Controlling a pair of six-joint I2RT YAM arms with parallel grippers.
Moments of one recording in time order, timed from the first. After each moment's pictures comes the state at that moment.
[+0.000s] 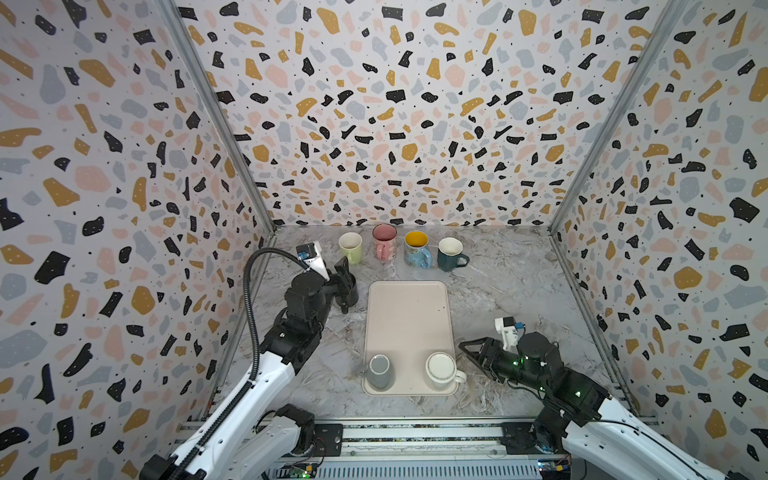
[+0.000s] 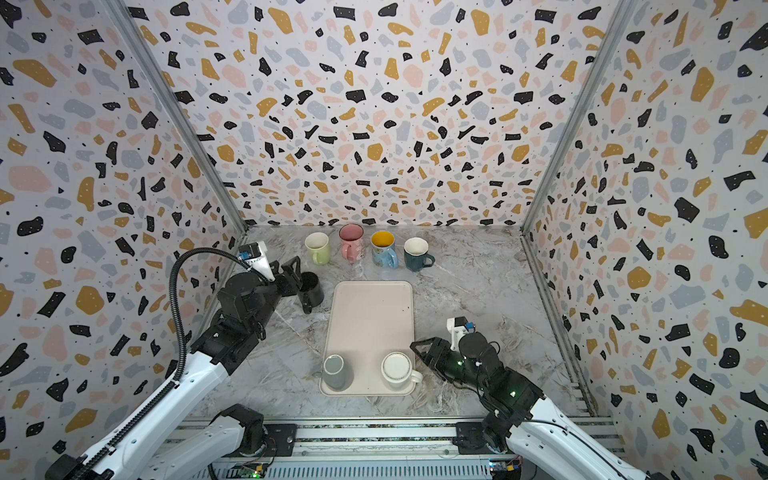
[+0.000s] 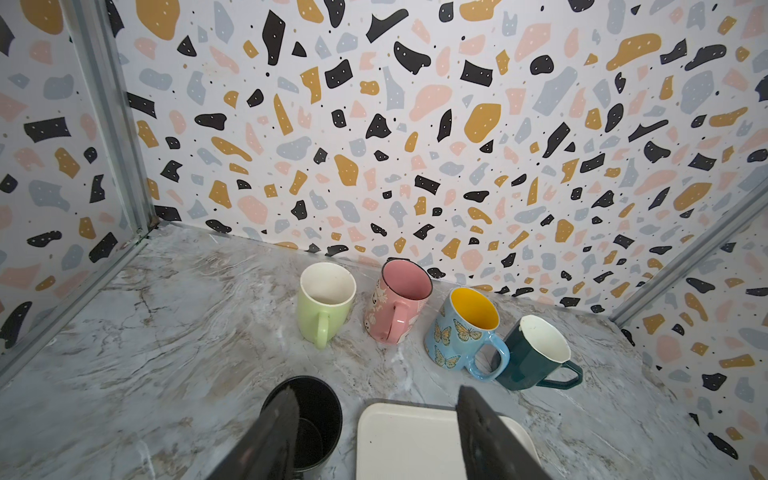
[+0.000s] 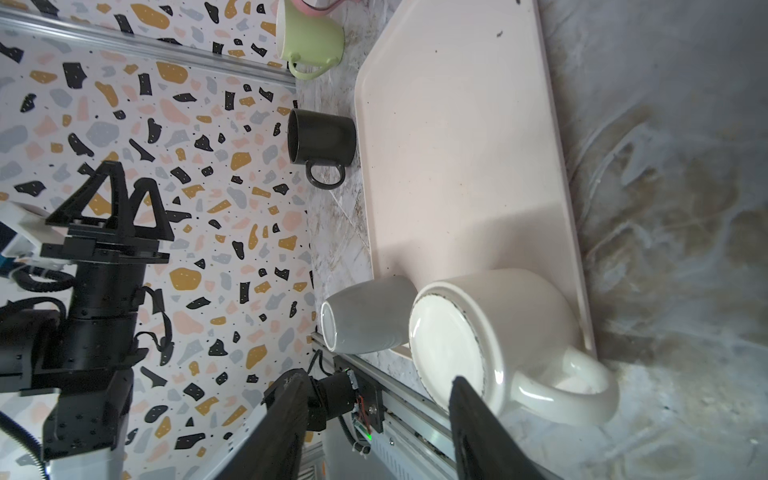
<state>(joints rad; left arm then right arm) -0.38 0.91 0.77 -0.03 -0.25 -0.35 0.80 0.49 0.38 -0.36 -0.21 1.34</state>
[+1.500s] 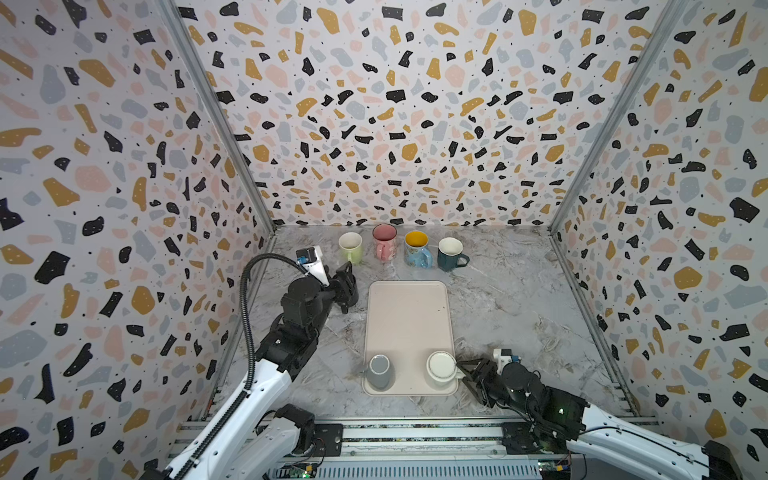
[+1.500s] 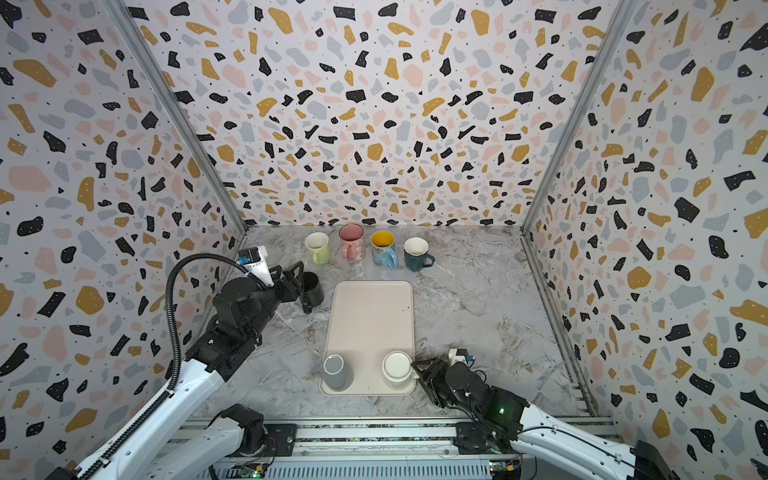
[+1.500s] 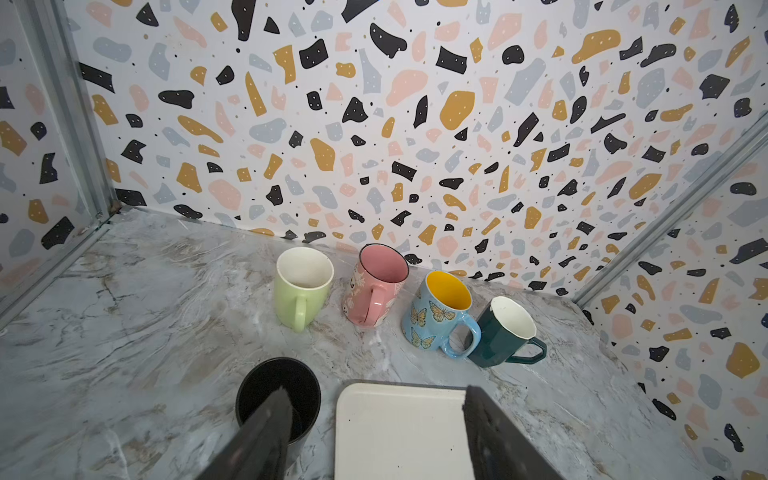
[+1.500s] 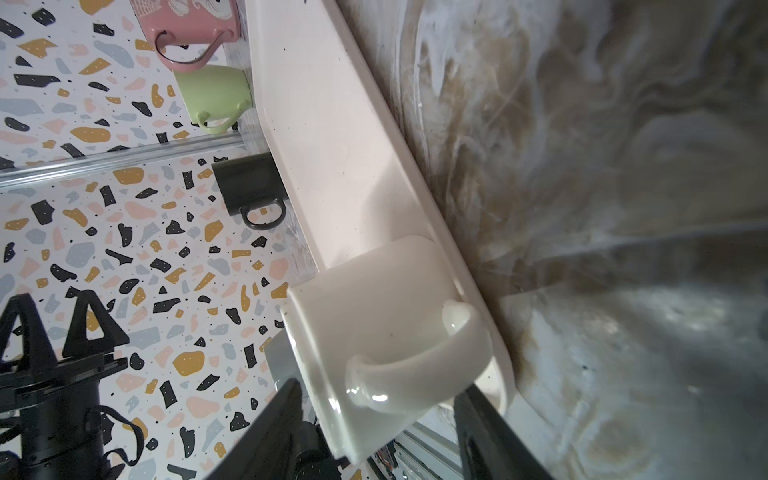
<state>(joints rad) -0.38 0.86 0.74 -0.07 -0.19 -0.38 1.02 0.44 0.10 -0.18 0.10 1.75</state>
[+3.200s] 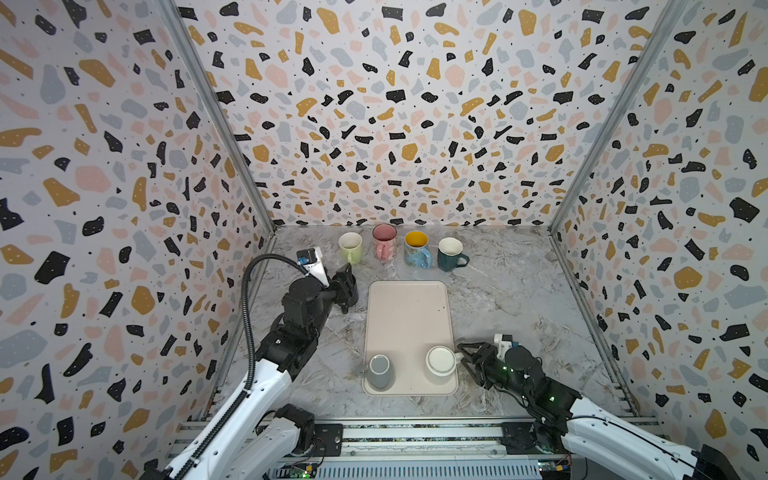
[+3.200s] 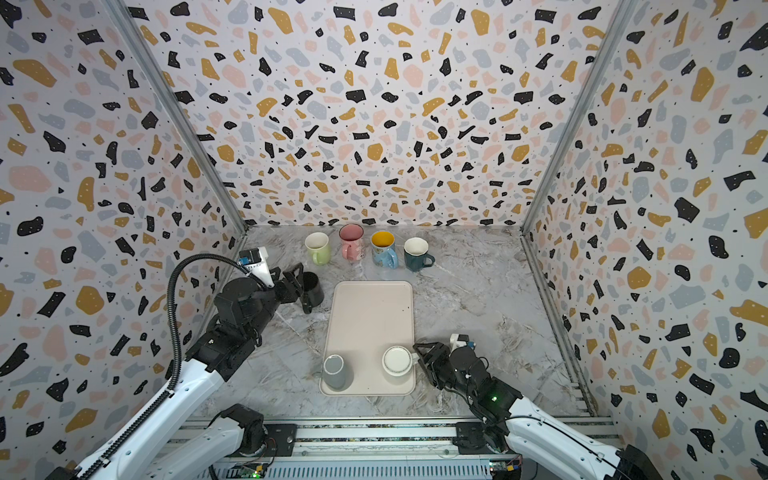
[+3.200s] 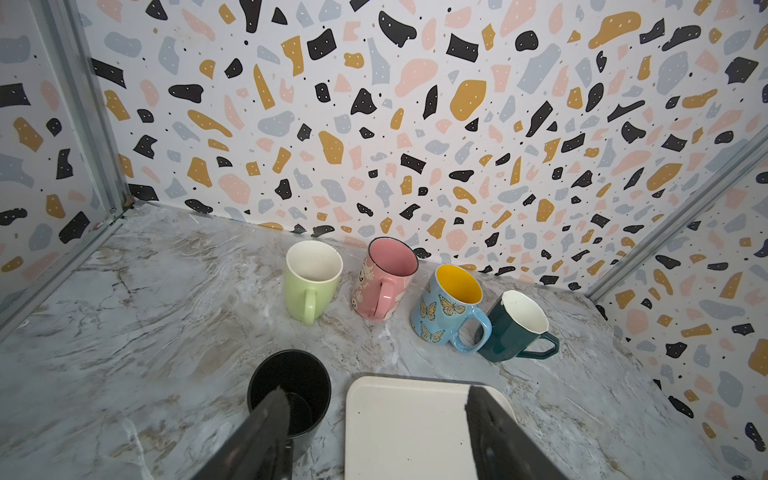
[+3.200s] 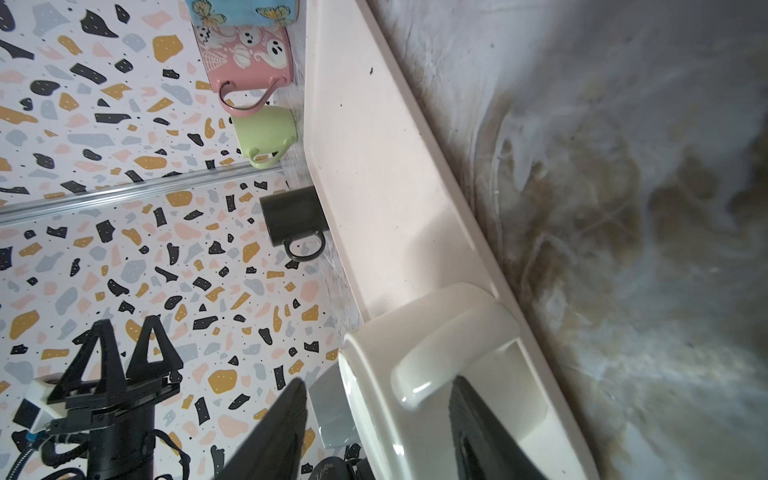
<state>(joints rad) -0.38 0.86 0.74 -0.09 -0.20 -0.37 0.79 0.63 0.11 0.08 -0.05 1.64</state>
